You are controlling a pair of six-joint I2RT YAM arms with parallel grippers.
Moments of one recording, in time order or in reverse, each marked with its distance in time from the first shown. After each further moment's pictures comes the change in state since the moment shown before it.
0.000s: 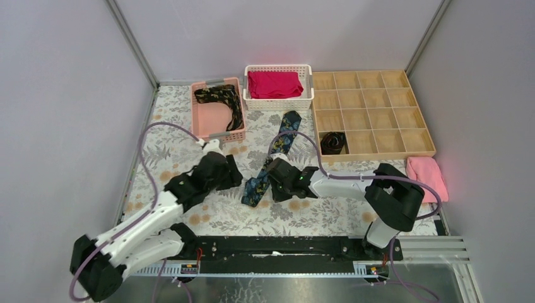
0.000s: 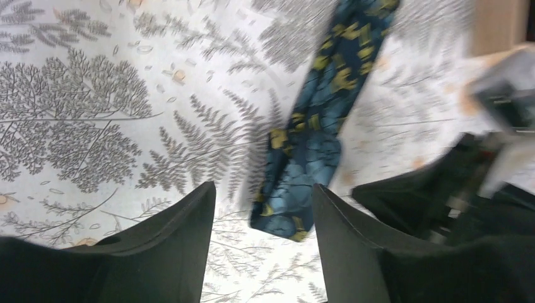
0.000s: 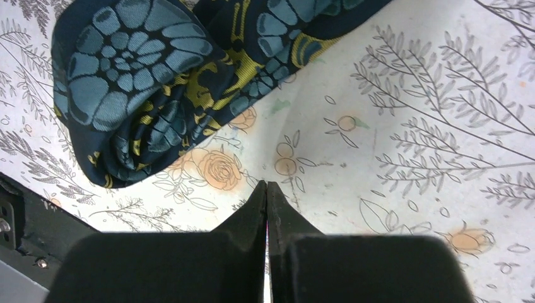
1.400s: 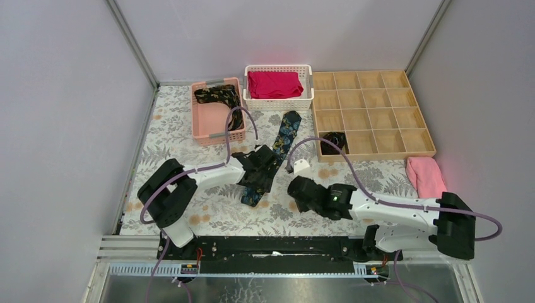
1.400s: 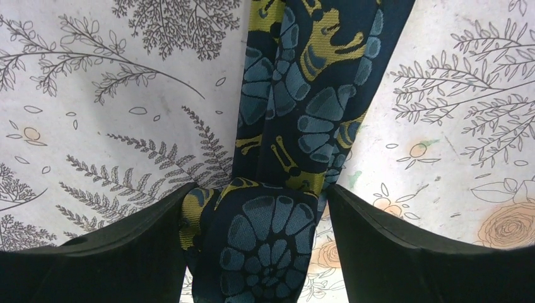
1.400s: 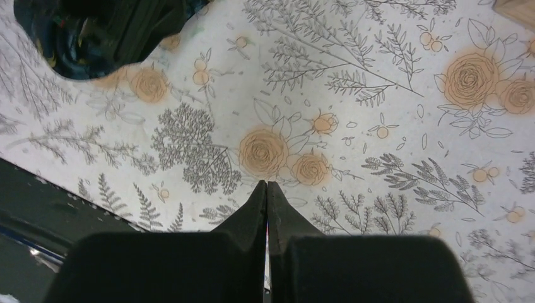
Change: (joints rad) left arm -0.131 0.701 0.311 0.015 0.047 0.211; right arm 0.113 -0.504 -0.193 -0.233 0.312 -0.066
